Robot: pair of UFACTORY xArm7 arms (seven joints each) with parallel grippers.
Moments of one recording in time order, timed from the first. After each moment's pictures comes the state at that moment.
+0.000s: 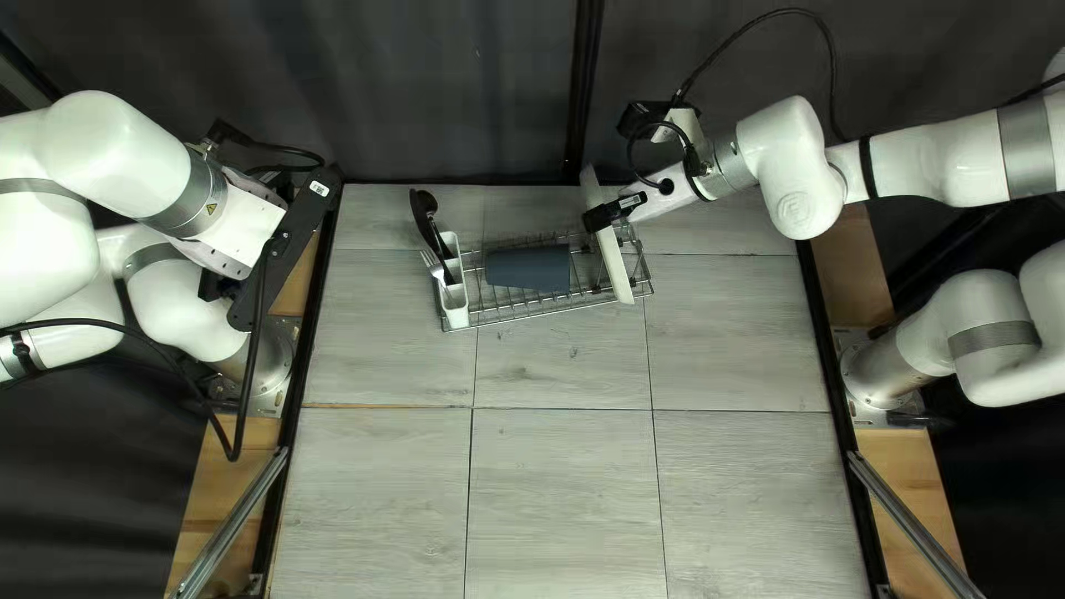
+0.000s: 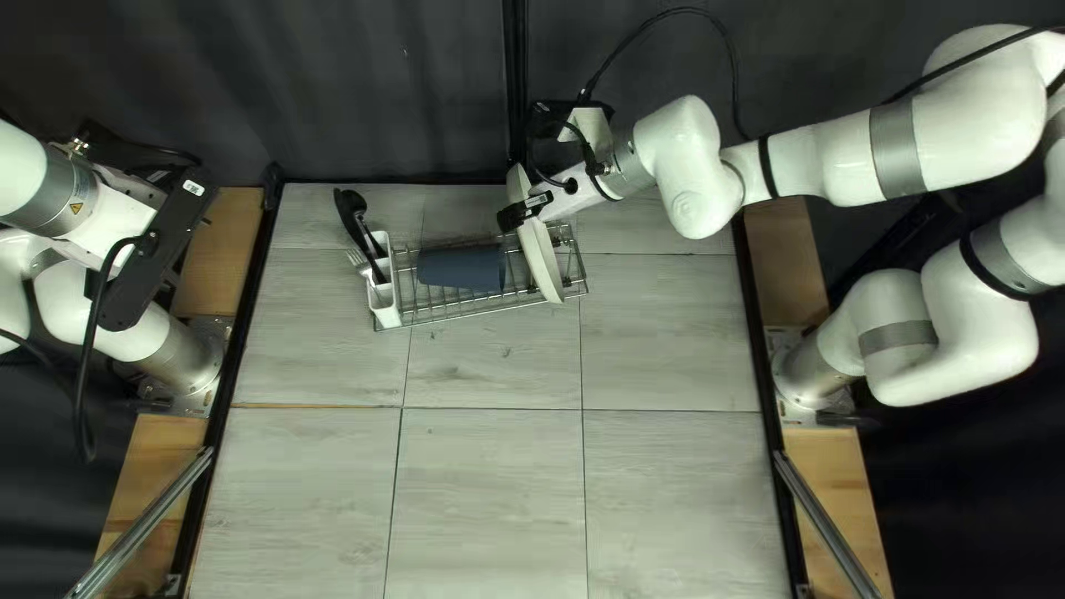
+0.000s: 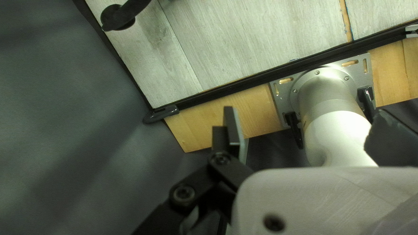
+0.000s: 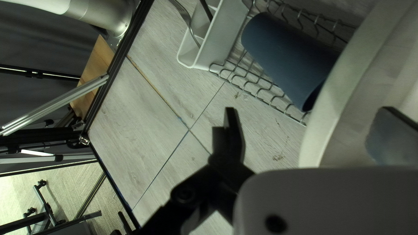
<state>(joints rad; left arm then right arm) 0.61 -1.19 -0.29 0.73 -0.10 1.75 0.87 0.04 -0.25 -0.31 0.63 0.60 0.14 0.13</state>
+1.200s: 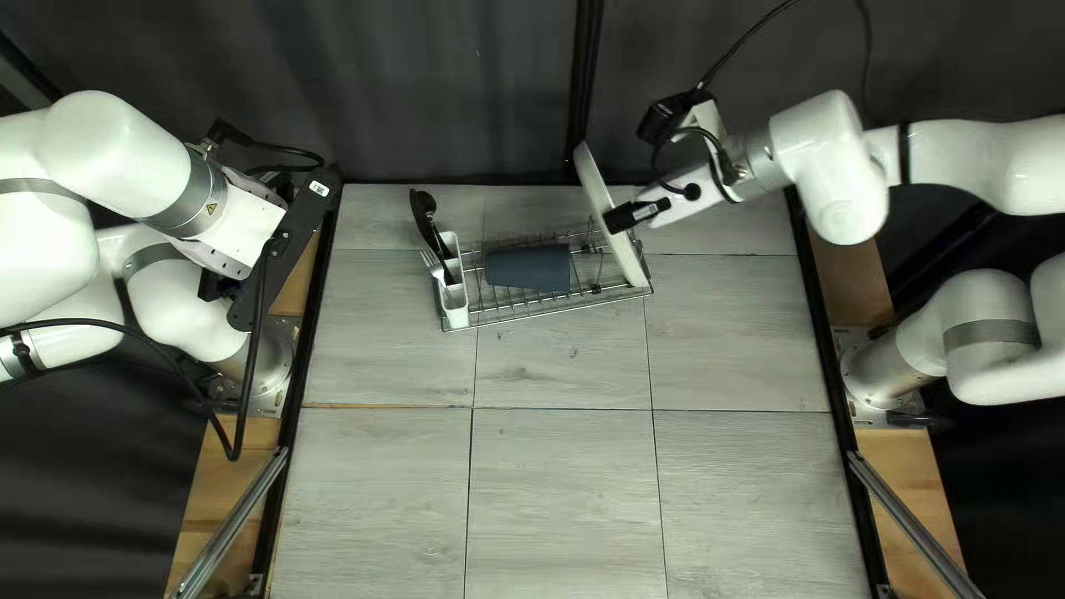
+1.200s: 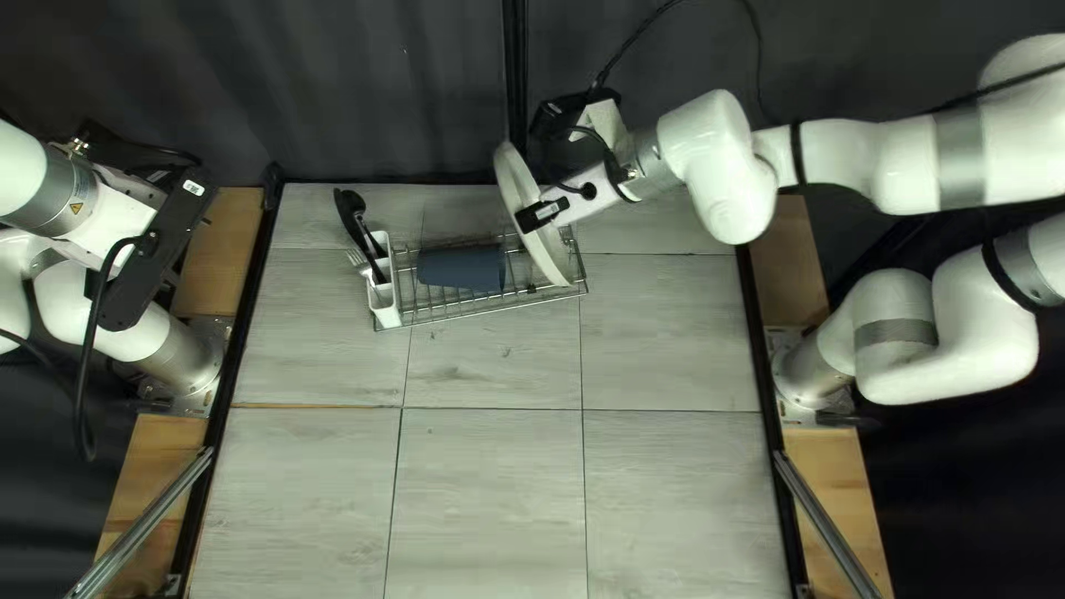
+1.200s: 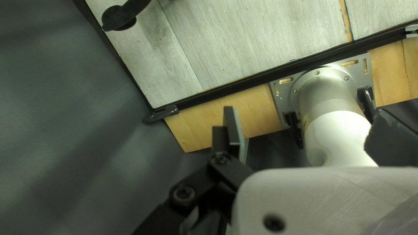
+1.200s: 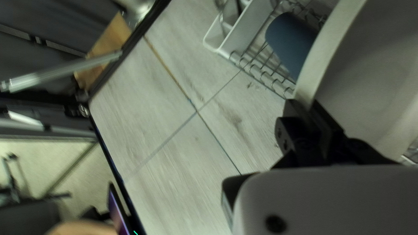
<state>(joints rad) 0.61 -1.19 -0.29 0.73 -0.10 1.75 0.87 -0.21 -0.49 0.01 0.64 0.23 0.41 0.27</state>
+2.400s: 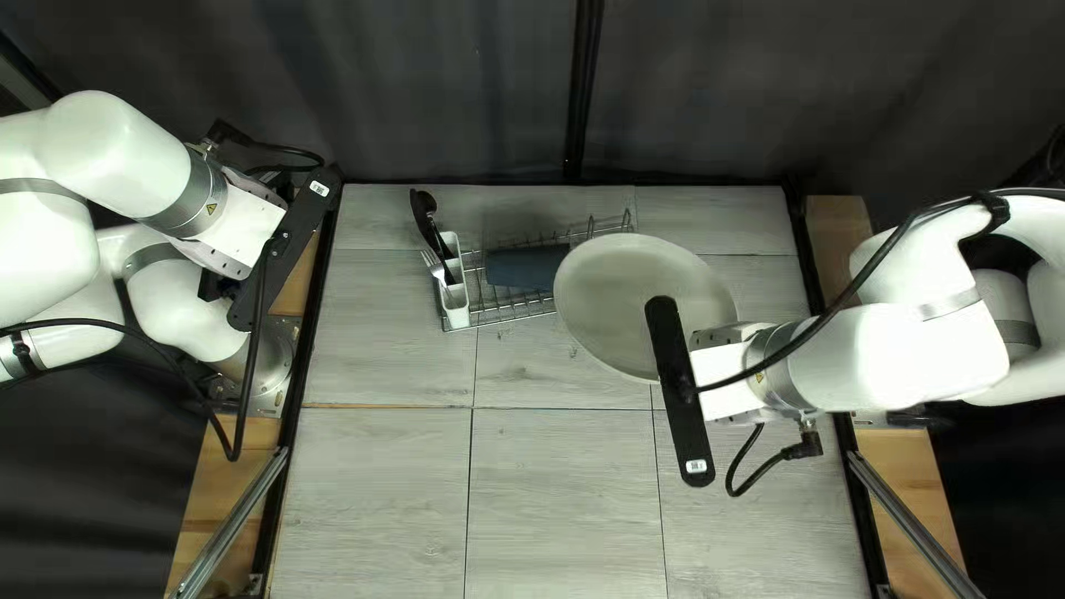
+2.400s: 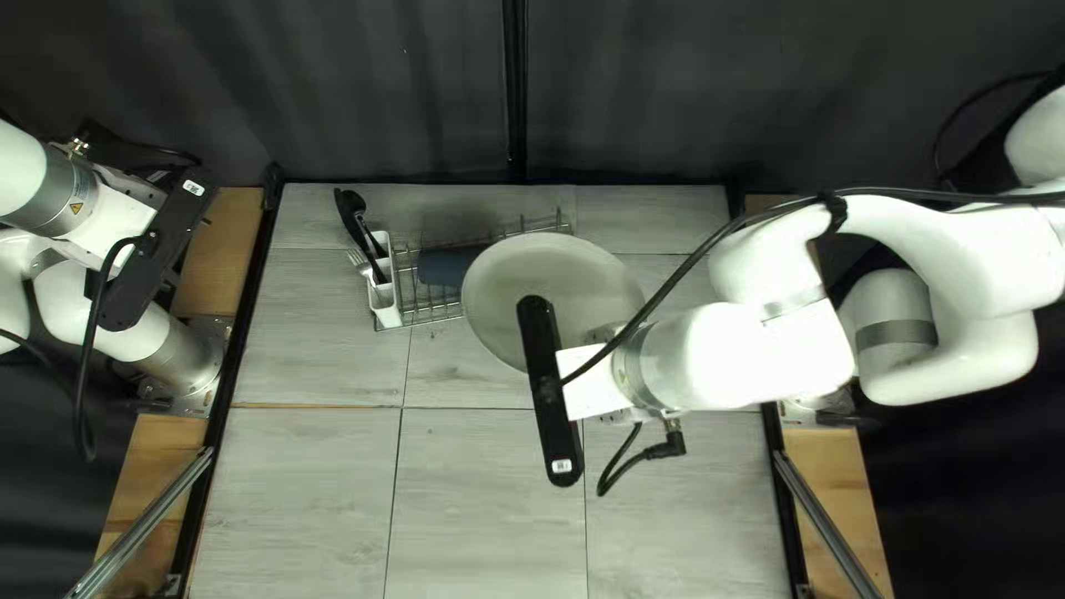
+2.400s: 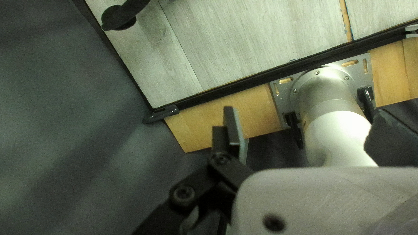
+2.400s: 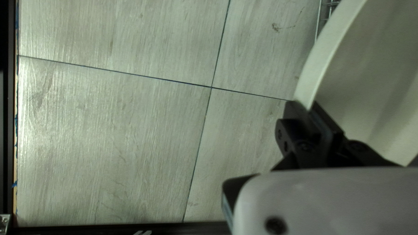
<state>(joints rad) 0.61 -1.19 -0.29 0.73 -0.10 1.75 0.87 -0.10 -0.23 0.51 1.03 -0.23 1.10 0.17</state>
